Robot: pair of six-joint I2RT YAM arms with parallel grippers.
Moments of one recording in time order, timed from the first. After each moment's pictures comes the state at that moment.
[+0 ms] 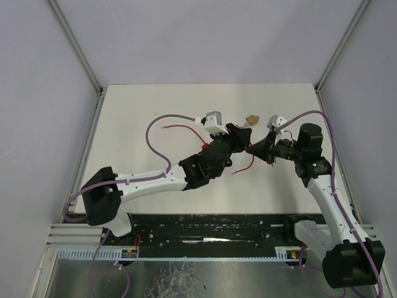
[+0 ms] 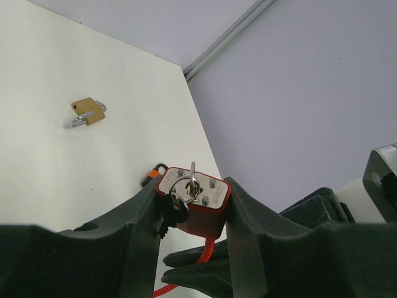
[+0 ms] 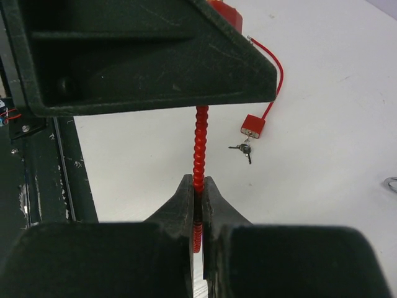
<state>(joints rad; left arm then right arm) -1.12 1.61 1.17 0.40 -0.70 -0.81 0.10 0.94 0.72 -0.16 -1.03 -0.22</state>
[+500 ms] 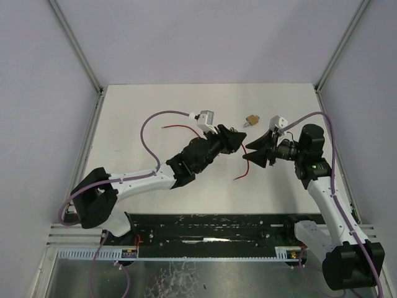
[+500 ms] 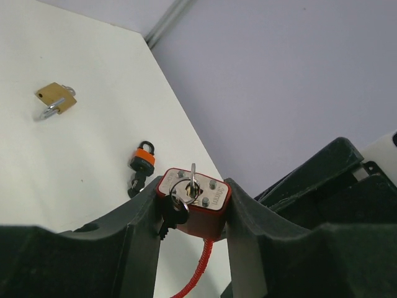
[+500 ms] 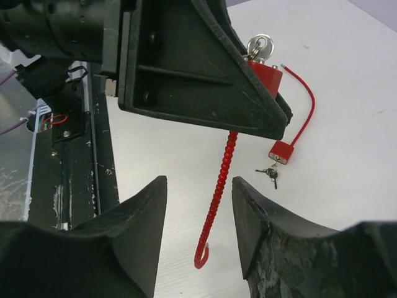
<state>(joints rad) -1.01 1.53 0.98 0.58 -0.36 -0.78 0.09 0.92 0.71 -0.07 -1.17 -0.15</state>
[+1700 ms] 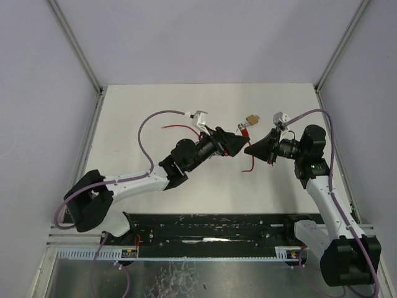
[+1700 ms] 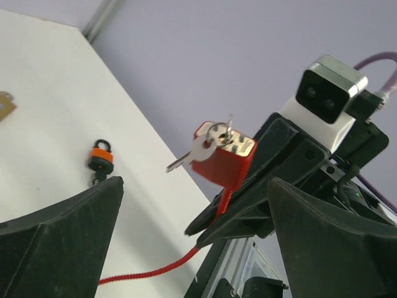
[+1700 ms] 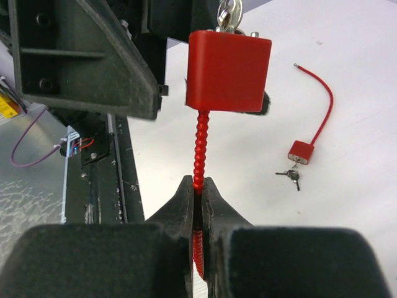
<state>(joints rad) -0.94 1.50 0.88 0.79 -0.06 -0.79 0.05 0.95 0.65 0.15 -1.22 0.14</state>
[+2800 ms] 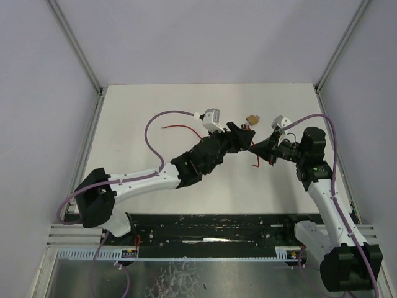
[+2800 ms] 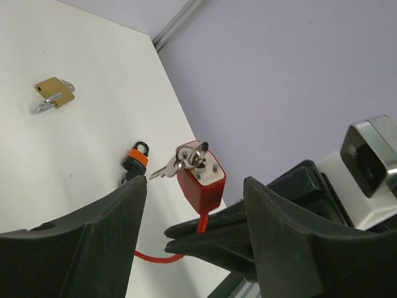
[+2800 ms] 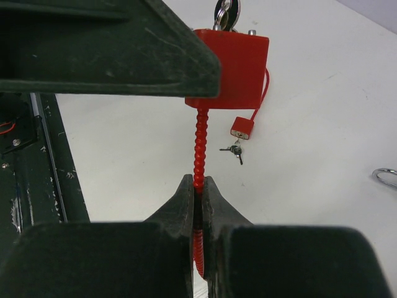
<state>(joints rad) -1.07 1.54 1.09 0.44 -0.46 -0.83 0.05 0.90 0.67 -0.07 -1.03 -0.15</state>
